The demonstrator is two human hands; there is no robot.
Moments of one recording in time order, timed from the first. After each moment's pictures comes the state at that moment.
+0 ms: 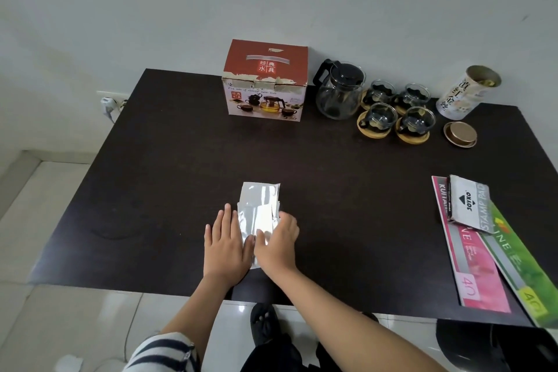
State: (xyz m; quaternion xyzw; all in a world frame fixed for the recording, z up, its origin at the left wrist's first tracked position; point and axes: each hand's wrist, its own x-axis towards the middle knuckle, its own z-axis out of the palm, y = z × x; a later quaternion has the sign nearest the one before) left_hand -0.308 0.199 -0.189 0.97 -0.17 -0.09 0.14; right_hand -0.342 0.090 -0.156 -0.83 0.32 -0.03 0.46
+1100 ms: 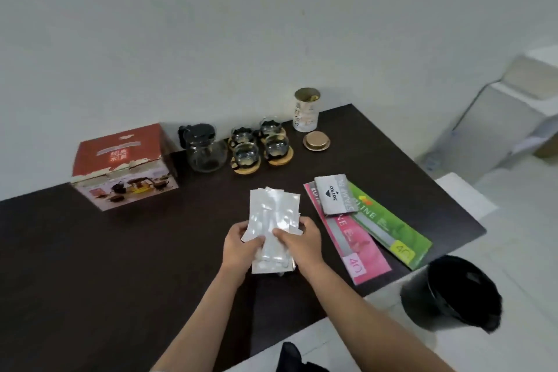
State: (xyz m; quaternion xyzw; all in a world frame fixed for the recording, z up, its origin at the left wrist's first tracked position) left_hand -0.353 -0.056 -0.083 0.76 -0.09 -0.32 0.55; right_hand -0.445 -0.156 -0.092 -0.53 0.49 -0.21 0.66
